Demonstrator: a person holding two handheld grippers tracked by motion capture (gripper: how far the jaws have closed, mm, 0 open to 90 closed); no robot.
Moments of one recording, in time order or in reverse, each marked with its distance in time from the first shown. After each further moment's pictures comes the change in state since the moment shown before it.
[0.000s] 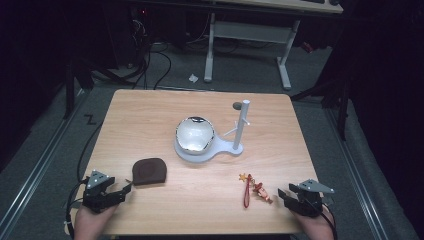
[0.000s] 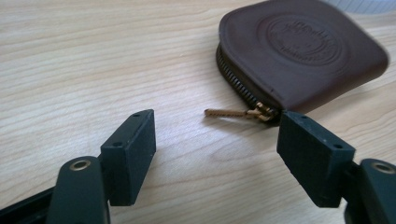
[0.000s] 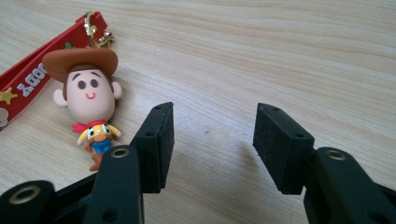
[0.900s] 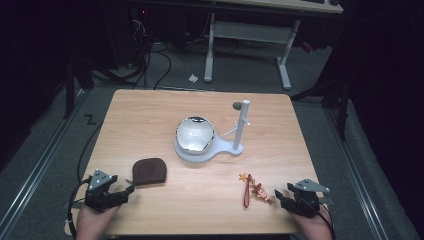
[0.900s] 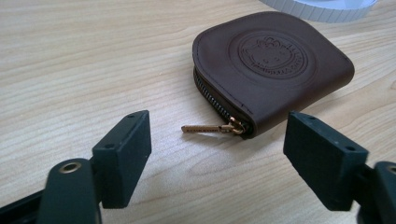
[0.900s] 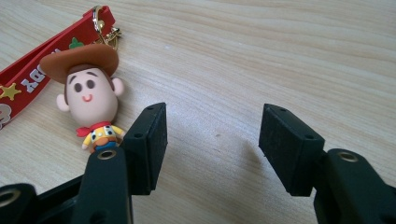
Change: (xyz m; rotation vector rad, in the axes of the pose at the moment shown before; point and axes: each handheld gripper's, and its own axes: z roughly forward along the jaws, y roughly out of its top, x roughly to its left) left arm -0.010 0.005 -0.002 -0.026 -0.007 0.058; right arm 0.005 0.004 0.002 0.006 -0.010 -0.032
